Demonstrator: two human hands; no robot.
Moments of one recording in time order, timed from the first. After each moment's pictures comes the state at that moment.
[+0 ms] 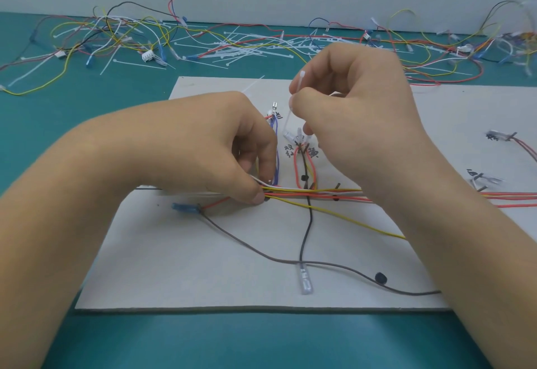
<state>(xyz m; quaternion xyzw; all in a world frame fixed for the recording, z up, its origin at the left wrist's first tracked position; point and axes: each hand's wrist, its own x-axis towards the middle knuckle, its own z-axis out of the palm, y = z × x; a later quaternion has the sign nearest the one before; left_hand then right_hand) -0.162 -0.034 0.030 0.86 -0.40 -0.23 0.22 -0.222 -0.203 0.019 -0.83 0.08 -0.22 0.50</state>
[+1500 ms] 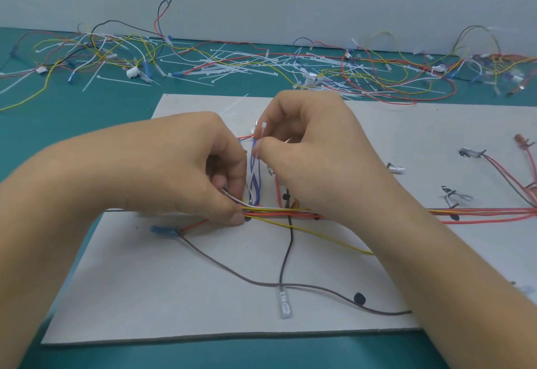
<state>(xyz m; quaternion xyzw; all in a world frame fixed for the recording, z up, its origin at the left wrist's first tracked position) -0.161 -0.031 0.034 0.89 -0.36 -0.22 0.20 -0.220 -0.205 0.006 -0.88 0.03 -0.14 0.46</state>
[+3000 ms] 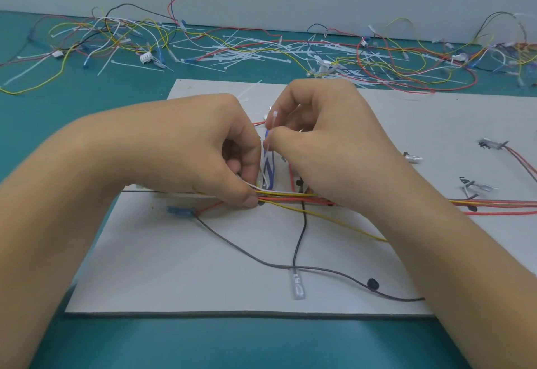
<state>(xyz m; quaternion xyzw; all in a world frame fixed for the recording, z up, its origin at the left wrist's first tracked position) -0.158 -0.031 0.029 0.87 -0.39 -0.21 0.22 -0.220 -0.203 0.005 -0.89 0.03 -0.12 0.44</state>
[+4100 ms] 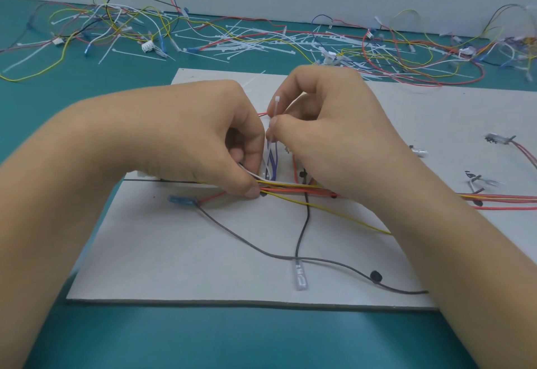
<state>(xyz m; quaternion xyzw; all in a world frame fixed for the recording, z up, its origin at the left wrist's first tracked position) -0.158 -0.030 0.030 0.88 -0.39 -0.20 0.21 -0.222 -0.201 0.005 -0.88 0.03 -0.11 0.46</state>
